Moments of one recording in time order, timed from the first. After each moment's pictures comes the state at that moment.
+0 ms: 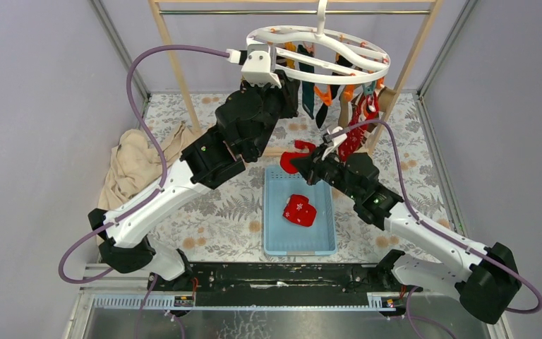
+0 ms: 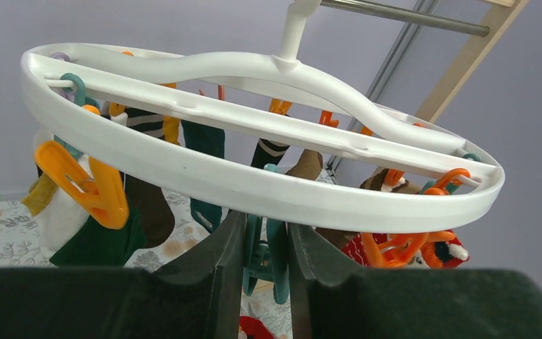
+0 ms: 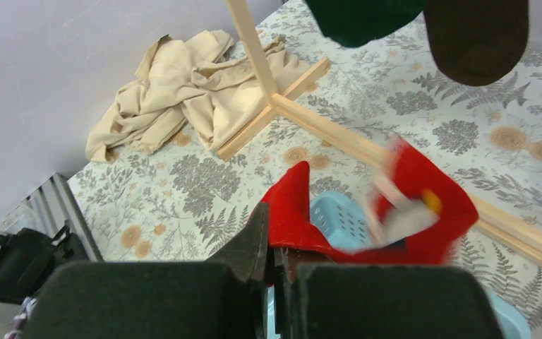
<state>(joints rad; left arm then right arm) -0.99 1.49 1.84 -0.24 -0.65 -0.23 0.73 1.05 0.72 0.26 -0.10 0.29</state>
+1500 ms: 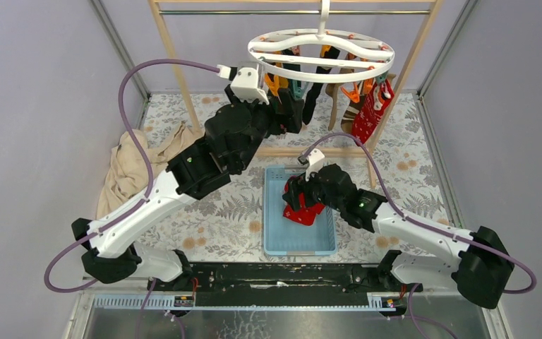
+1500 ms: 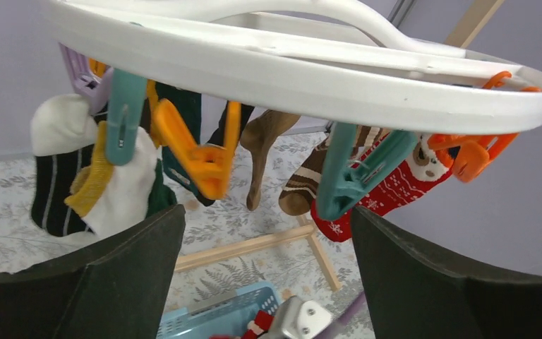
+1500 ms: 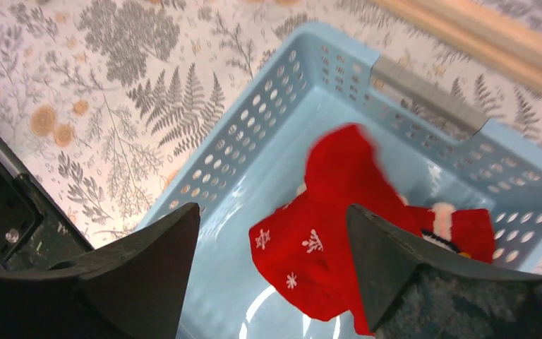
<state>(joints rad) -0.99 1.37 1.67 -0.29 -0.60 -0.31 0.87 1.15 0.69 -0.06 0.03 0.28</state>
